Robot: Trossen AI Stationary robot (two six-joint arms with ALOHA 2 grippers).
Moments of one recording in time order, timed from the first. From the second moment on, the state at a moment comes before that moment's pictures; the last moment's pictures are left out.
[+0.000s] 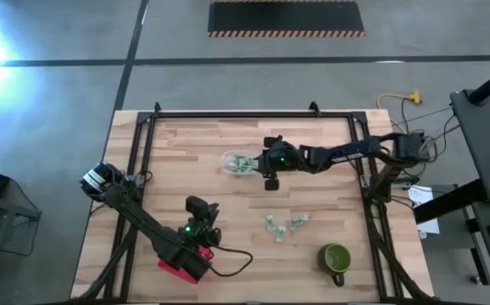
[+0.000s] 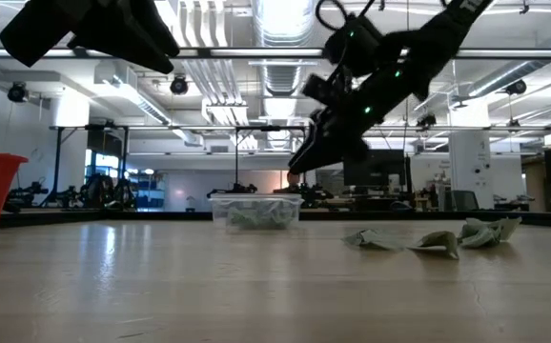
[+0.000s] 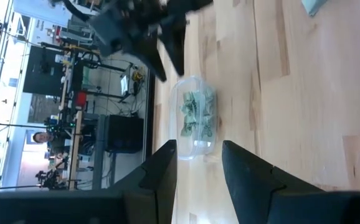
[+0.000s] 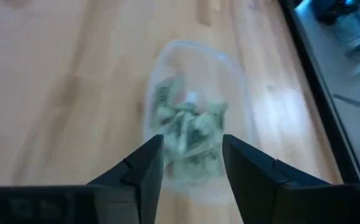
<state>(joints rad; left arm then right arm) -0.68 1.78 1.38 -1.19 -1.10 -0.47 -0.18 1.70 0.88 0.18 0.07 -0.38</state>
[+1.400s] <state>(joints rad) -0.67 1.78 1.36 -1.13 -1.10 -0.46 0.17 1.74 0.72 0.16 -0.16 -0.24</state>
